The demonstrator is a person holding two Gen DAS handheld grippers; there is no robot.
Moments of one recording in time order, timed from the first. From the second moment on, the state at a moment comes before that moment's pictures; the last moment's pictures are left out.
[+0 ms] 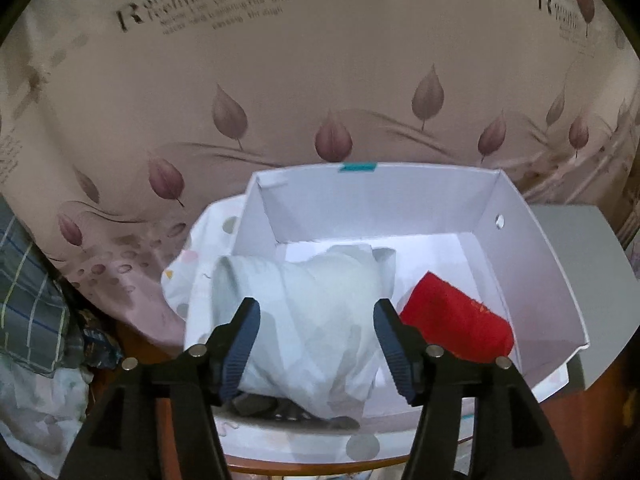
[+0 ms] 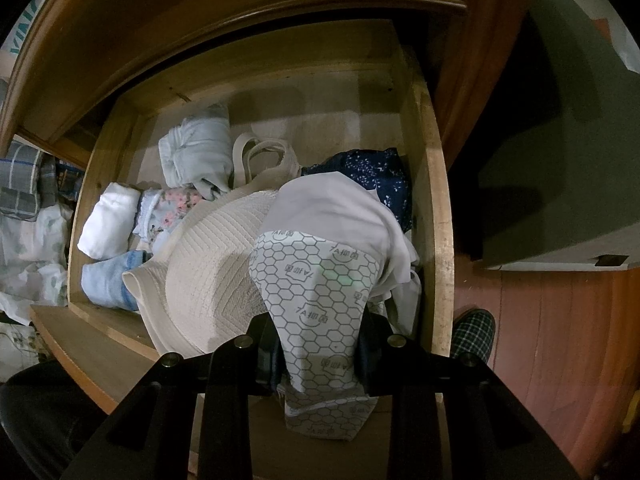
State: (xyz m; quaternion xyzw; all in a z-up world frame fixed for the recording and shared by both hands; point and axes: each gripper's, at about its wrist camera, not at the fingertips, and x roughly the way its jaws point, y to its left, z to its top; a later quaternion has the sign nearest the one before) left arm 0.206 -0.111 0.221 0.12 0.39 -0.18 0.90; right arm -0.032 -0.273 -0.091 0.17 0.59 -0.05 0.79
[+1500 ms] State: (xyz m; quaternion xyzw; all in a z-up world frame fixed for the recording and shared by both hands) left arm 0.064 0.017 0.025 0.14 0.43 -0.10 0.89; right arm -0.056 -0.269 0.083 0.10 0.49 -0.01 0.87
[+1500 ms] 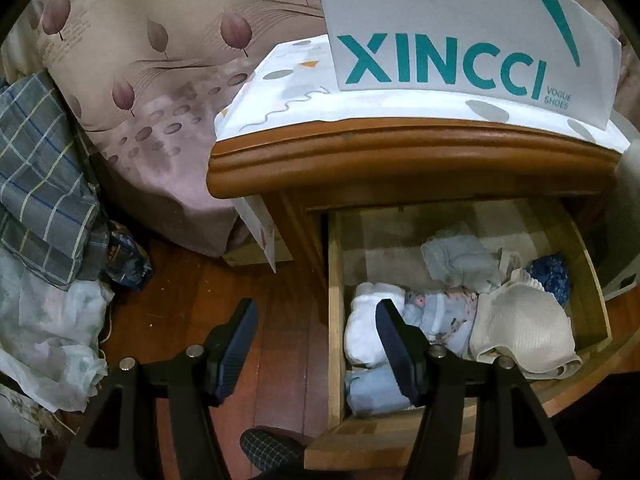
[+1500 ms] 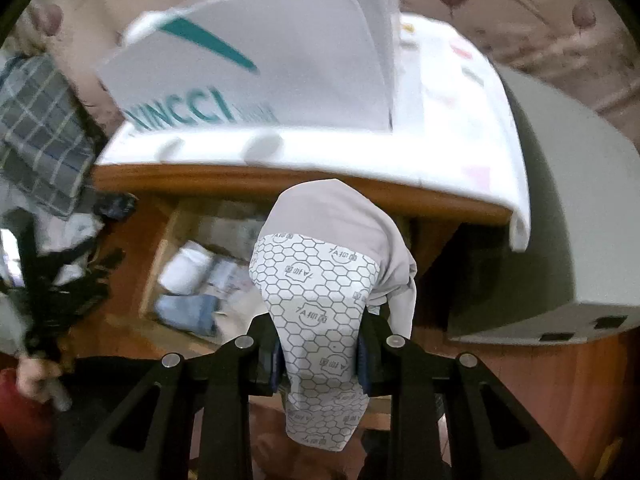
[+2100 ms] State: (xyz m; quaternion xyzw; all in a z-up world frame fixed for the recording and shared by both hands) left arm 0.082 0.045 0.021 0.07 0.46 -0.06 0.88; right arm 0.041 -0.262 0.240 0.05 0.39 -0.03 0.92
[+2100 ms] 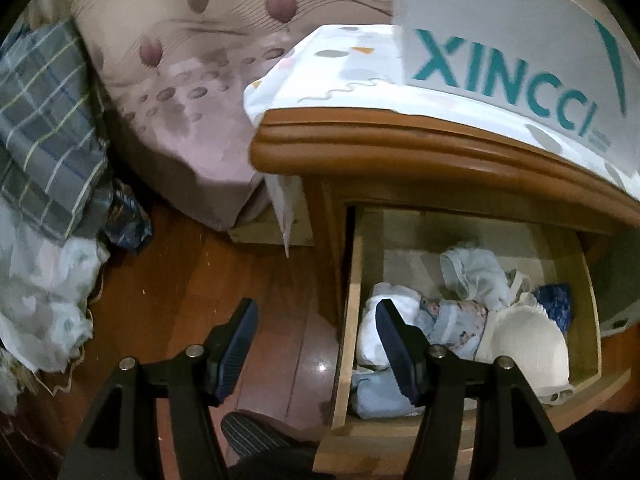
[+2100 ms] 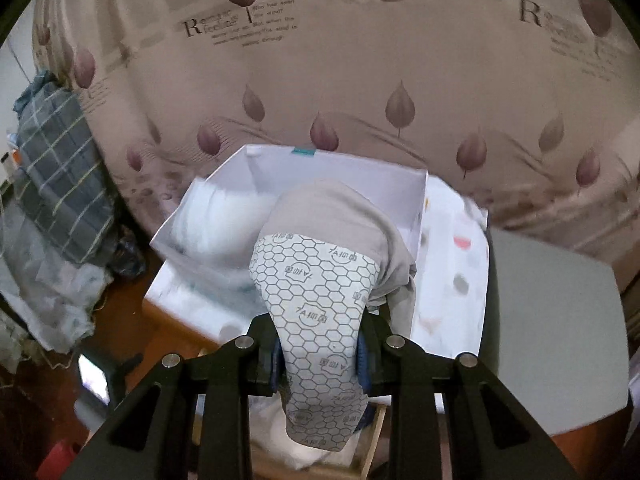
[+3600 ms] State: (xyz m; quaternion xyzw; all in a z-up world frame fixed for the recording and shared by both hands) left arm 0.096 0.051 -0.010 0.06 0.53 -0.06 0.84; right arm -0.003 -0.219 0.060 0.03 0.60 0.03 0.80
